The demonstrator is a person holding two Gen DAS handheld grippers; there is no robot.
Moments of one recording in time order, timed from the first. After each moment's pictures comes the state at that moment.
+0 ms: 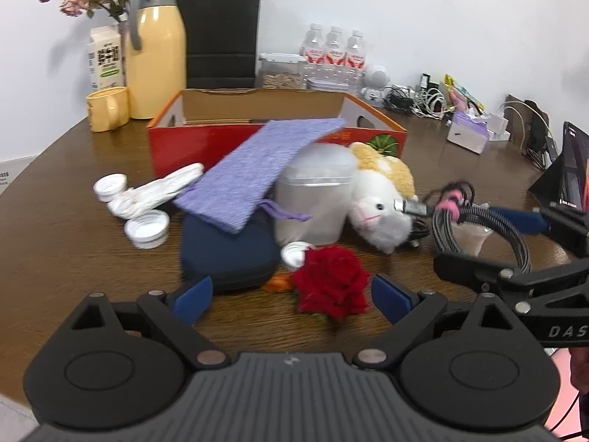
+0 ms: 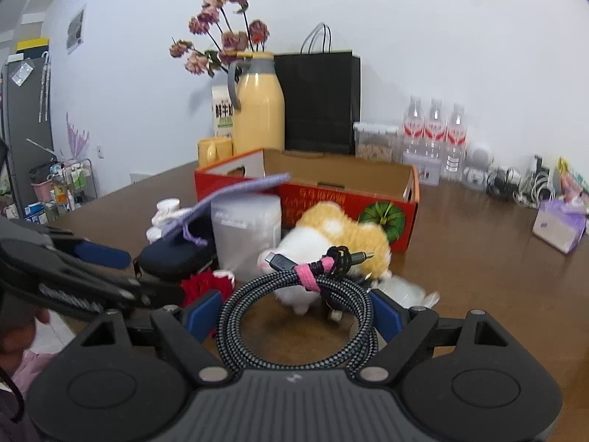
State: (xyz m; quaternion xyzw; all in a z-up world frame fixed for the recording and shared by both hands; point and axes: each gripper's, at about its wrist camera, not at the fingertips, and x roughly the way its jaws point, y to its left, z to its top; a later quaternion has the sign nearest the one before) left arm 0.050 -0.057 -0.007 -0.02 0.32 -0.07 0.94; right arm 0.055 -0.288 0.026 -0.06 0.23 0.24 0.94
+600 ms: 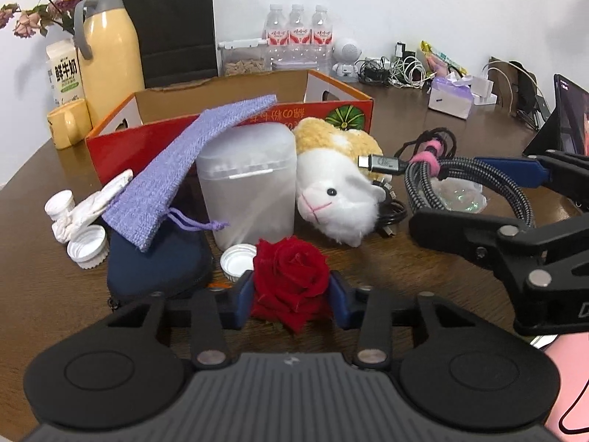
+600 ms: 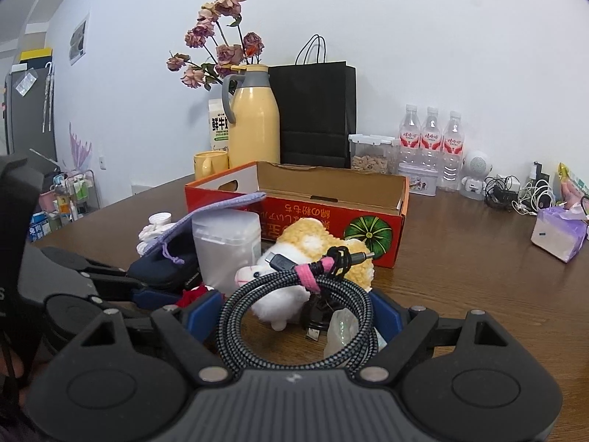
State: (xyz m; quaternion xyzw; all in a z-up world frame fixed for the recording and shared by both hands) left arm 0.076 -0.103 -0.027 0.04 0.33 -0.09 0.94; right arm 0.070 -0.306 0.027 -0.05 0.21 0.25 0.94
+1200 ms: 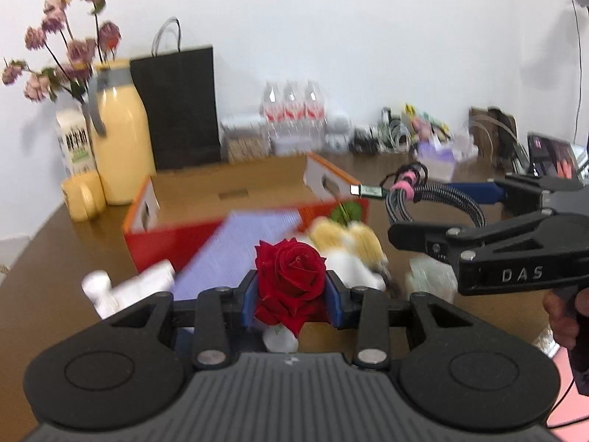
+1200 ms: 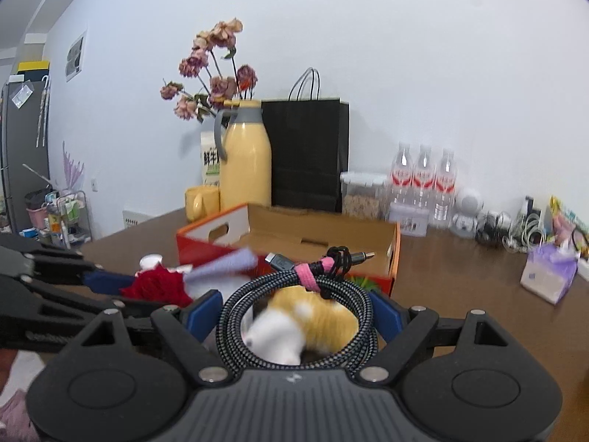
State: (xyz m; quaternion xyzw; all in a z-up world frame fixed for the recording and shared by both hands) left arm 0.060 -0.071 0.050 0.04 0.23 -0.11 0.96; right arm 0.086 -0.295 0.072 -0.05 0.16 0.23 0.96
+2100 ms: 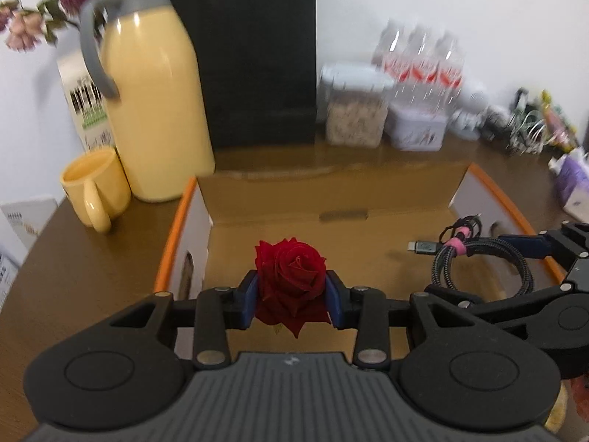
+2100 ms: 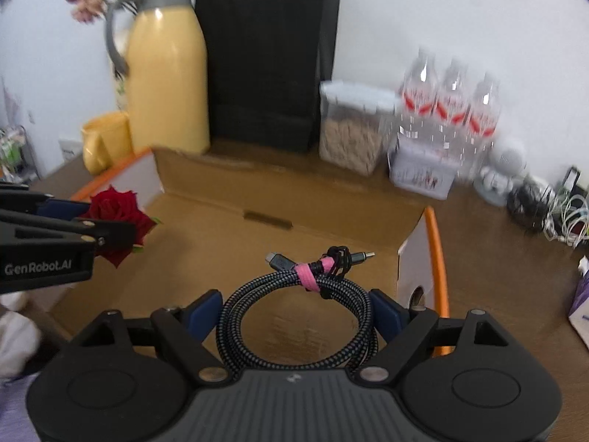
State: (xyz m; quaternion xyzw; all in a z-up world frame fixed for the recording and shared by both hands) left arm 0.332 -0.022 0.033 0.02 0.37 0.01 0.93; right arm 0.367 -0.210 0.042 -0.10 0.36 0.17 0.91
